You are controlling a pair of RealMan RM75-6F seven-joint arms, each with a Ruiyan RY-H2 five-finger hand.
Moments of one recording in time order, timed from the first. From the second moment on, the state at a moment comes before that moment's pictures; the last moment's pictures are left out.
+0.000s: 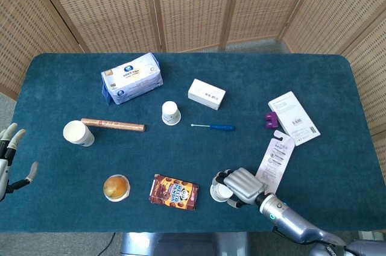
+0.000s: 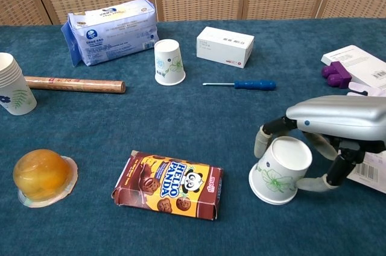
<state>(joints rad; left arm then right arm) -0.07 -1.13 -0.05 -1.55 1.53 1.56 -0.05 0.65 -1.28 -0.03 -1.86 -1.38 0.82 -0.23</state>
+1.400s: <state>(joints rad) -0.08 -1.14 -0.05 -1.53 1.53 1.55 -0.06 0.90 -1.46 0.17 -1.65 -1.11 0.69 -0.24</state>
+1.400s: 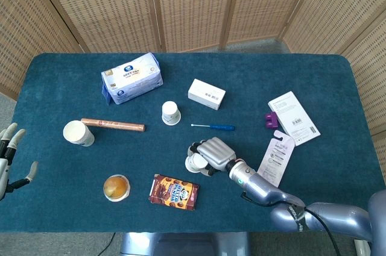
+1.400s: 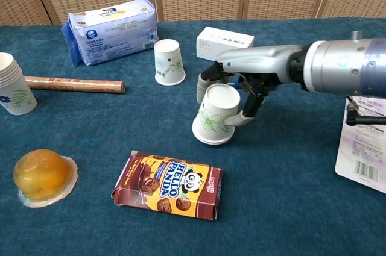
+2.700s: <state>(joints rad) -0.09 -1.13 -0.05 -1.55 1.54 1.53 -0.03 1.01 -1.48 0.14 -1.61 -0.96 0.71 -0.29</state>
